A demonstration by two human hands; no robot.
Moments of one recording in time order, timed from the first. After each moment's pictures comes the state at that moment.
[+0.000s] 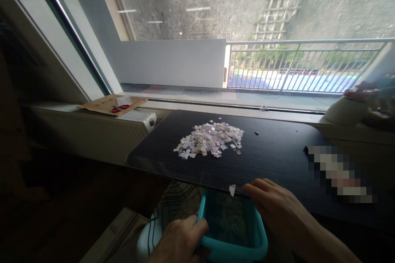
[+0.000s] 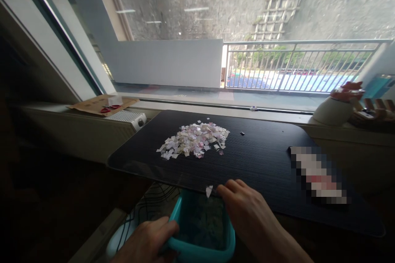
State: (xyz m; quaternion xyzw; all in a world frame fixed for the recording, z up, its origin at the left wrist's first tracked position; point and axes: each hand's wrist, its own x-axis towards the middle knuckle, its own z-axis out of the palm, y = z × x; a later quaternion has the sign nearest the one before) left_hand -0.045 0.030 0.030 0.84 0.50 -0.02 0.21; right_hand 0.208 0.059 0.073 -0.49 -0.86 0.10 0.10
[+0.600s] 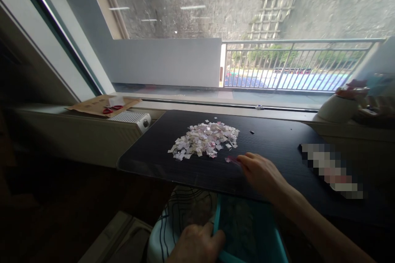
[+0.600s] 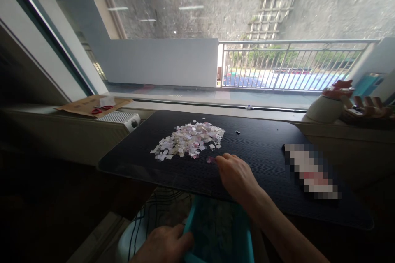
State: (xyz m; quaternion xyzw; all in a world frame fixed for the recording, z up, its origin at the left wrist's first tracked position) left_hand -0.006 0.035 0.016 0.90 0.40 -0.09 0.13; right_hand 0.206 0.120 0.080 -0.57 -0.81 0.04 0.11
